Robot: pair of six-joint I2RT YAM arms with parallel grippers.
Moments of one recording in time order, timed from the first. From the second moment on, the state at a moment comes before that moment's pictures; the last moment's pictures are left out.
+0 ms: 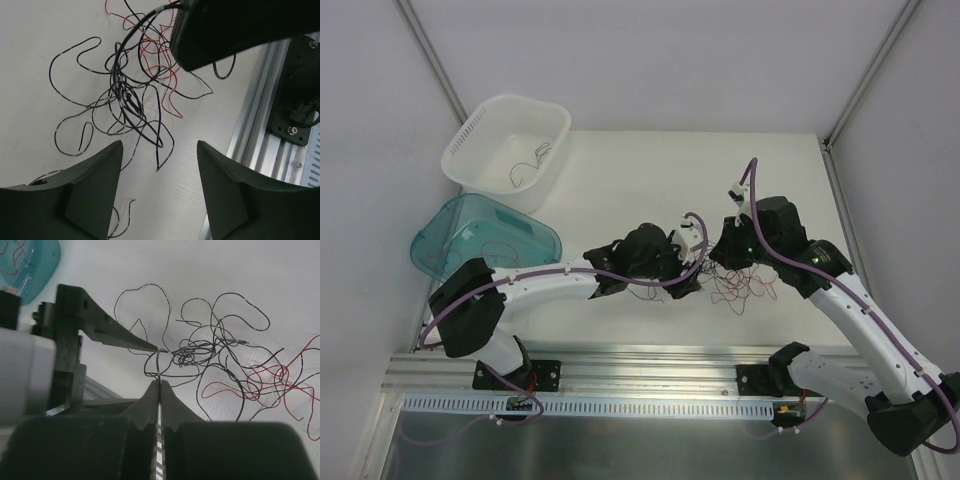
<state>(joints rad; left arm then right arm) -1.01 1.50 0.94 0.09 0.22 -0.10 0.55 0.97 1.03 -0.76 -0.14 0.33</state>
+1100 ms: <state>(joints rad) -0.81 0.91 0.65 -0.09 0.04 -0.18 -0.03 0.93 0.97 -0.82 0.02 0.38</state>
